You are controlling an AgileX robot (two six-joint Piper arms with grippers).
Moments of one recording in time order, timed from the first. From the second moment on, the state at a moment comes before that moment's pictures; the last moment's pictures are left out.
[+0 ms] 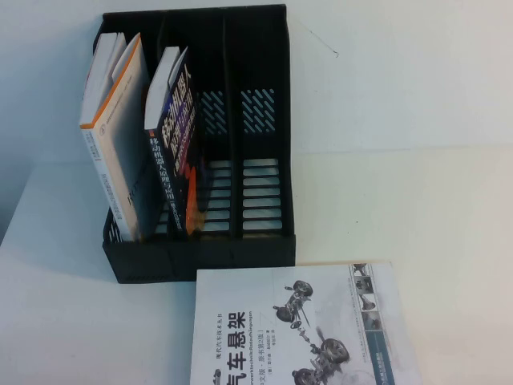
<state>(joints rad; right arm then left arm) 0.10 -0.01 0.03 -0.04 0.43 0.02 -0.10 -0.01 0.03 -0.13 0.39 0.23</state>
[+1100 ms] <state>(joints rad) 0.10 -0.01 0.03 -0.03 0.31 0.02 -0.10 -0.01 0.03 -0.12 0.30 0.23</state>
